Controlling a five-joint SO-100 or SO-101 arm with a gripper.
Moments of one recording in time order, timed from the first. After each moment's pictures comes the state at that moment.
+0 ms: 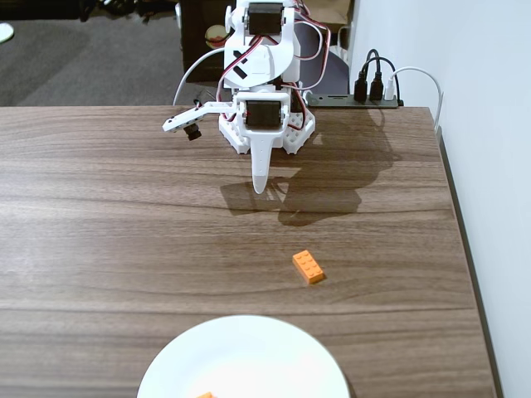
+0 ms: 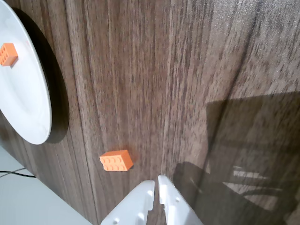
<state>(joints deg) 3.3 188.3 167.5 72.4 -4.7</state>
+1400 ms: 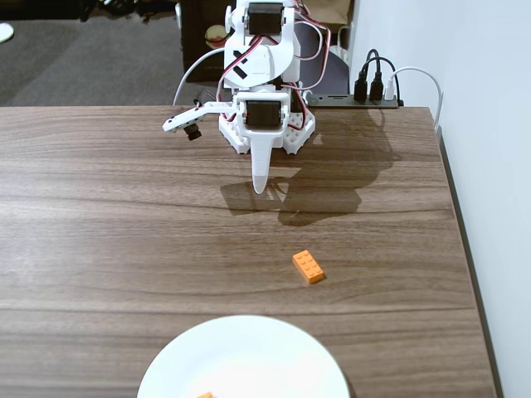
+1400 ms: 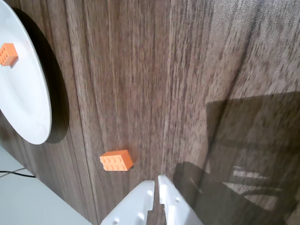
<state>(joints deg) 3.3 188.3 167.5 72.4 -4.7</state>
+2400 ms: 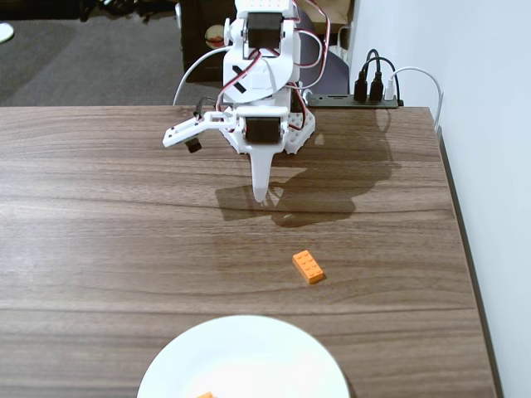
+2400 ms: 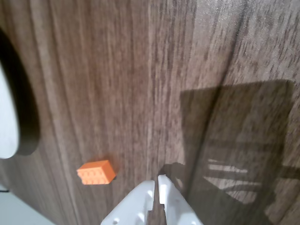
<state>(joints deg) 3.3 172.5 167.1 64.2 -4.7</state>
